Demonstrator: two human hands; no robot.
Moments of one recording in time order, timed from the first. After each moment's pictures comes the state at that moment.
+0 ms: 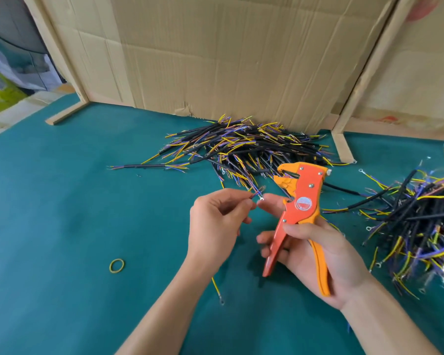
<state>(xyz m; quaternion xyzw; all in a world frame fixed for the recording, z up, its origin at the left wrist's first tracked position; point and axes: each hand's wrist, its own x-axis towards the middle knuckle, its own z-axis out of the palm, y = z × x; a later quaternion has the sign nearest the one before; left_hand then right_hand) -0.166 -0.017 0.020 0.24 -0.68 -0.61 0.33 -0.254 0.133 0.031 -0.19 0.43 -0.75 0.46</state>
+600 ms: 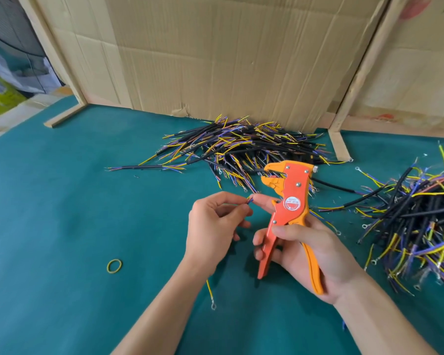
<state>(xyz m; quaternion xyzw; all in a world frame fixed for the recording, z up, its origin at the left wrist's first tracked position) -0.164 -0.016 0.018 0.27 -0.67 -0.63 0.28 -0.254 0.130 0.031 -0.22 0.43 -0.73 0.48</state>
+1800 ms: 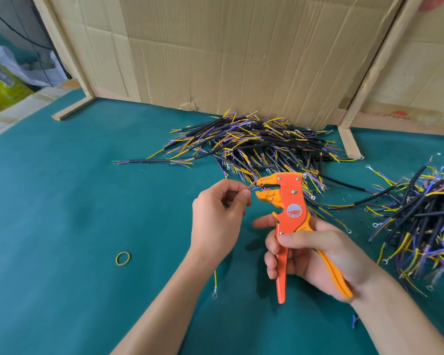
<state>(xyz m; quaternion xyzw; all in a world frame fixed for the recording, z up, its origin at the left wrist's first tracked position) -0.163 -0.021 0.021 0.27 -0.72 -0.54 0.35 -0.257 0.136 0.037 -0.22 0.45 -0.65 0.57</state>
